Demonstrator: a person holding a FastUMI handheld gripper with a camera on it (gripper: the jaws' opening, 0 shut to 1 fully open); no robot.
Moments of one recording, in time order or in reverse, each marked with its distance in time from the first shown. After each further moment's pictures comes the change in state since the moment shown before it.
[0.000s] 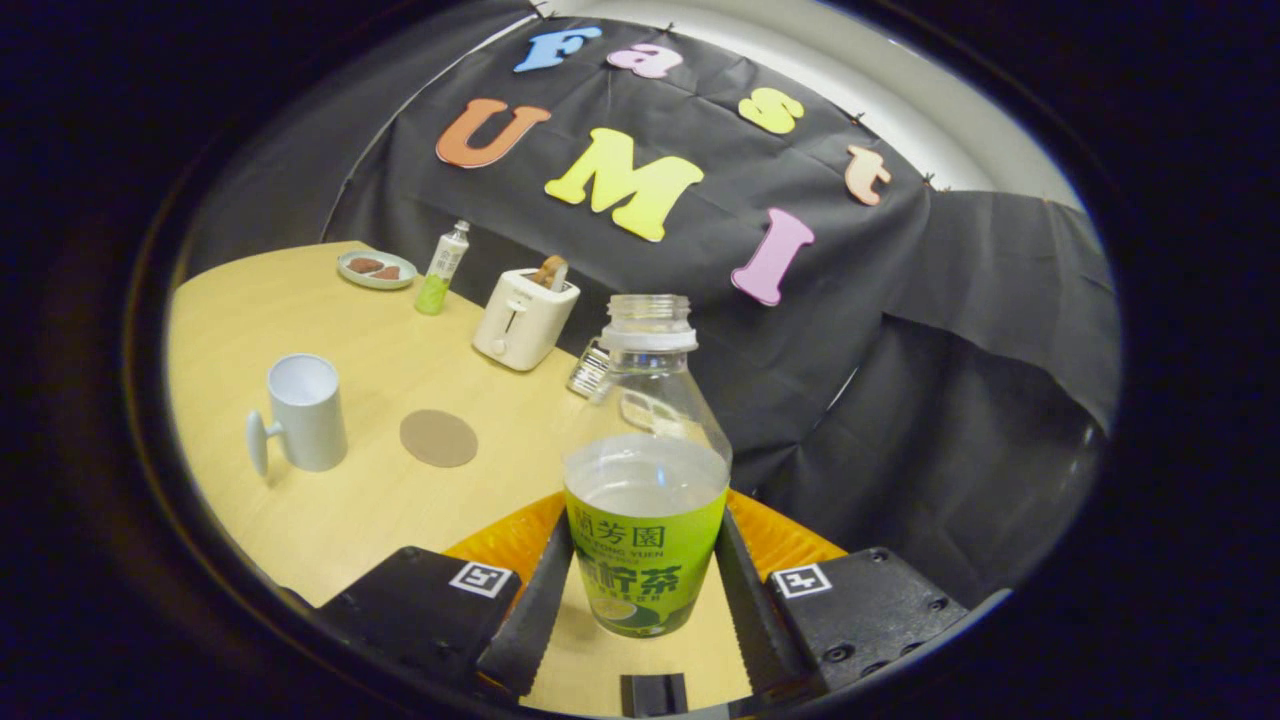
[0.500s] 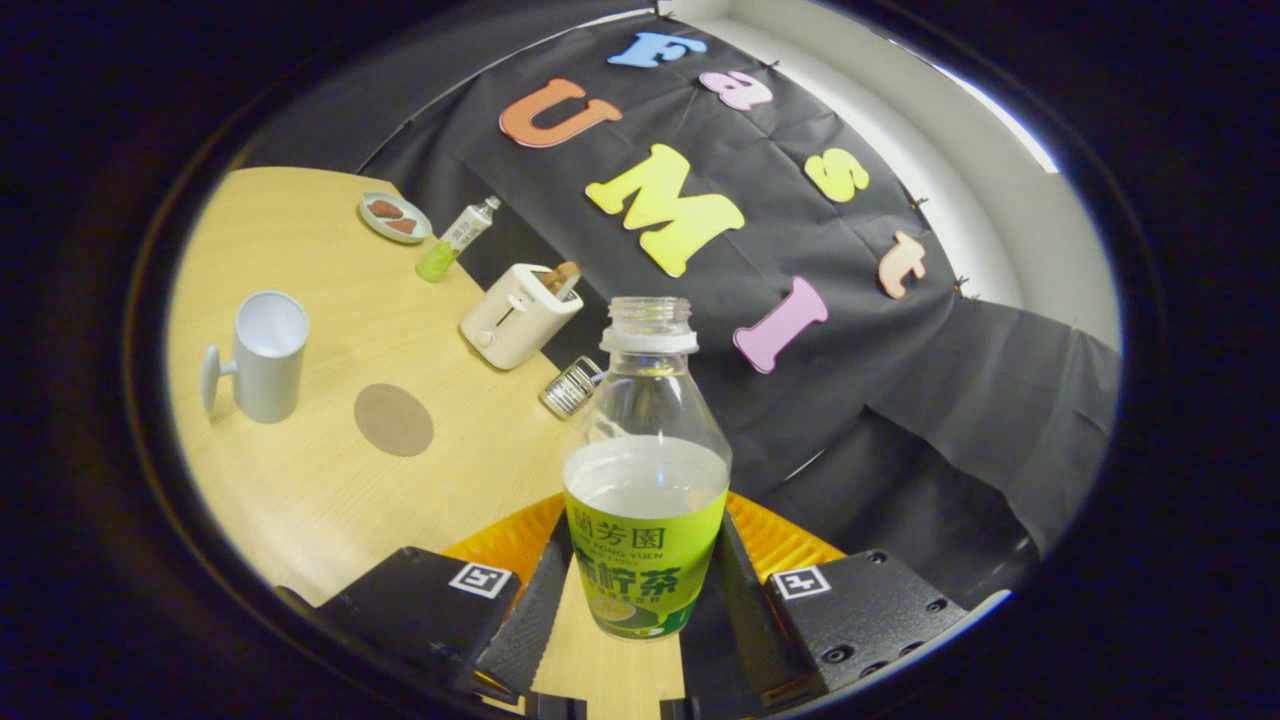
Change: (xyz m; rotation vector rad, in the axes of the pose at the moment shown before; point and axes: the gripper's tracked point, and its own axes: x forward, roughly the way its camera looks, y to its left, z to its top) arm 0.020 -0.002 0.041 -0.298 -0.066 -0.108
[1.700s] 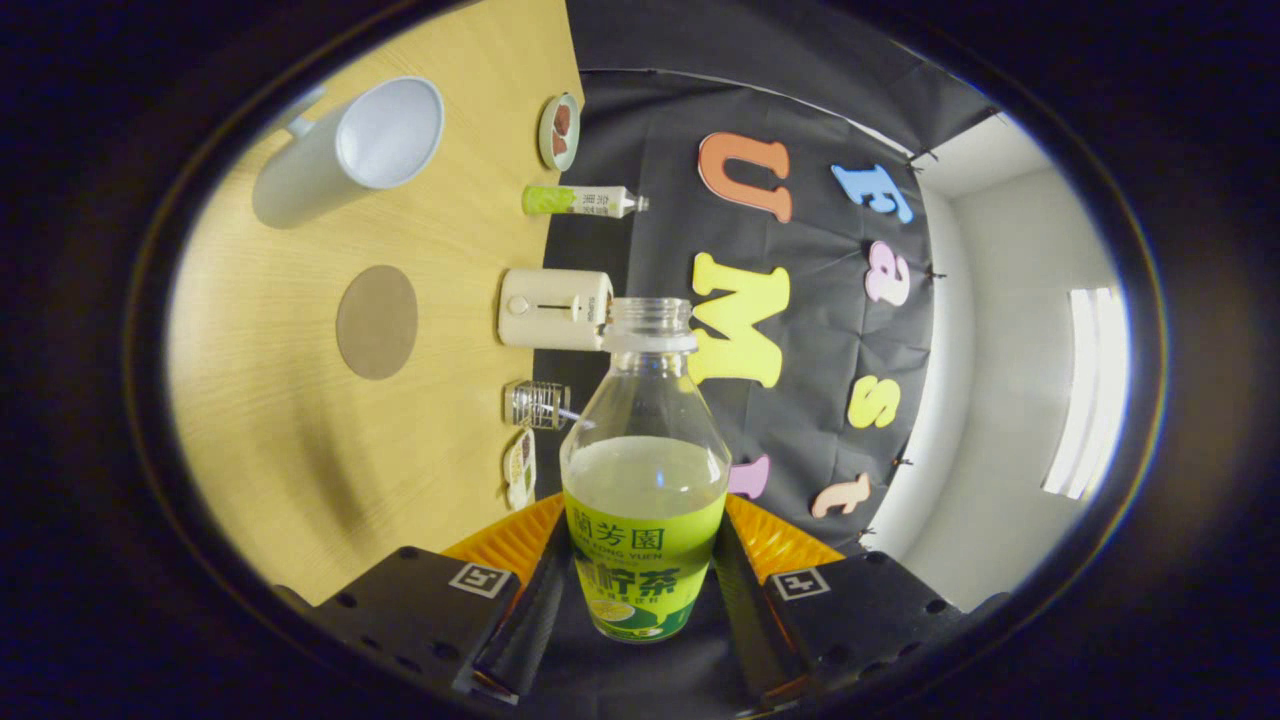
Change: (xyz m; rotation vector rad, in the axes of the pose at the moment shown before) arm 0.008 0.042 0.076 -0.720 -0.174 -0.278
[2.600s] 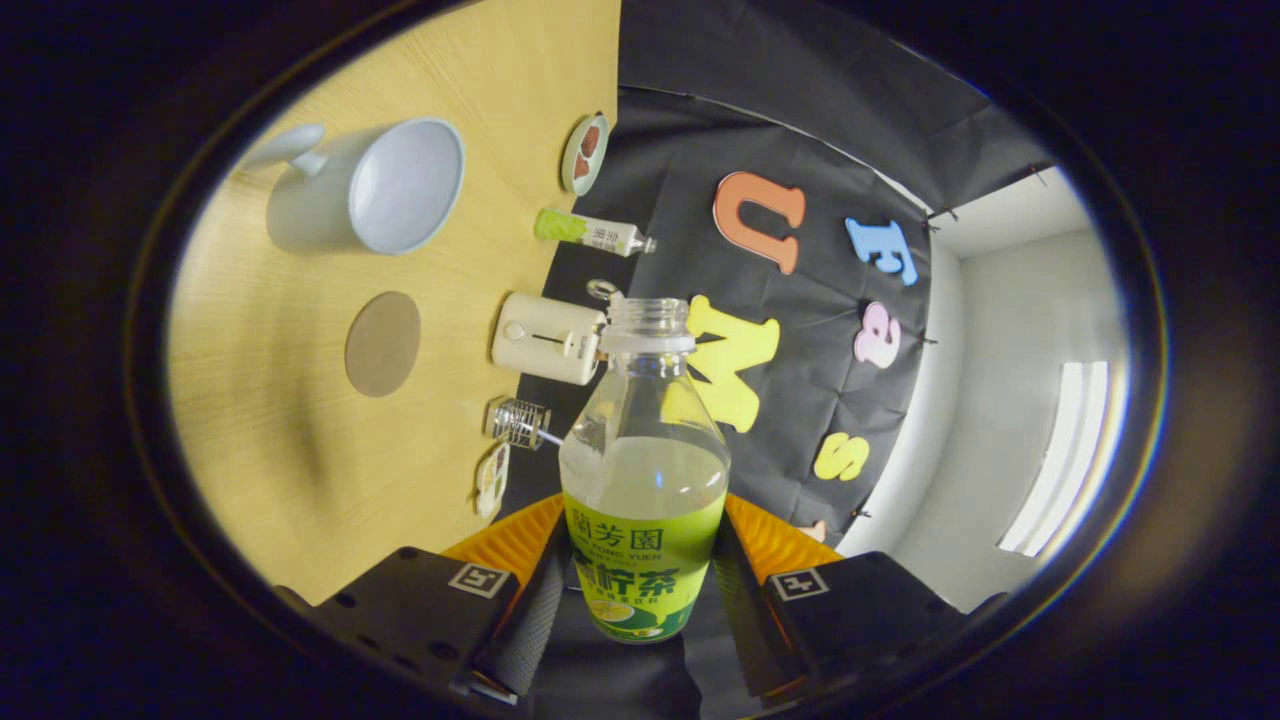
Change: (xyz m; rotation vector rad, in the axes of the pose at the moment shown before) arm -0.021 -0.021 0.045 -0.154 -0.051 -0.064
